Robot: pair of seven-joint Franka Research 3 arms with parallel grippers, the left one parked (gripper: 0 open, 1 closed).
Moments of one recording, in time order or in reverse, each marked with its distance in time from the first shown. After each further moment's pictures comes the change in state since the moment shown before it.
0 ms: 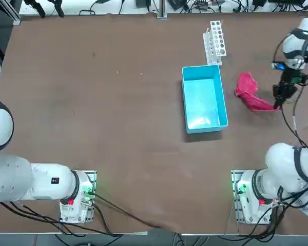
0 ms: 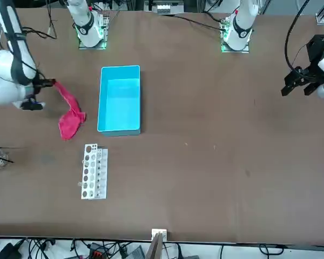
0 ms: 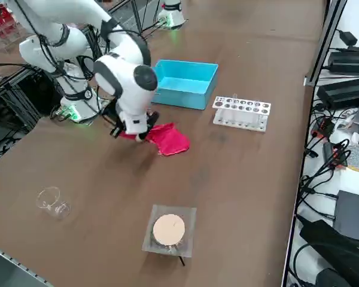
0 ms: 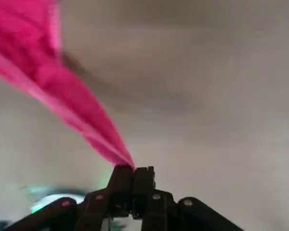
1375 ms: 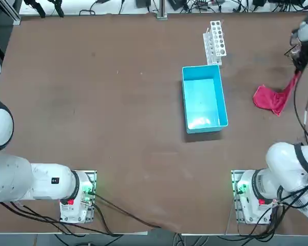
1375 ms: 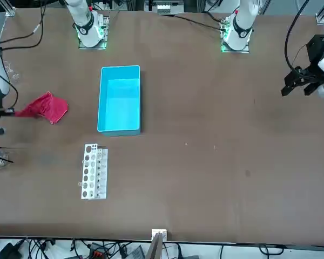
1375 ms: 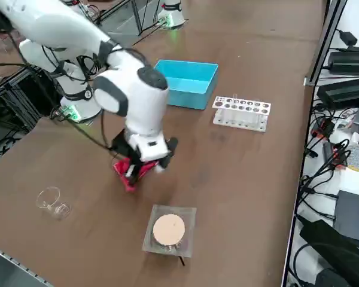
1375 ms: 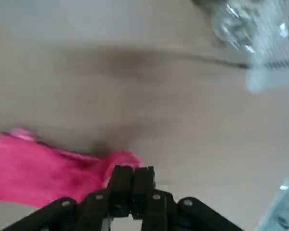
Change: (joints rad) arm 0.057 0.277 0.021 0.479 -0.251 0.087 0.026
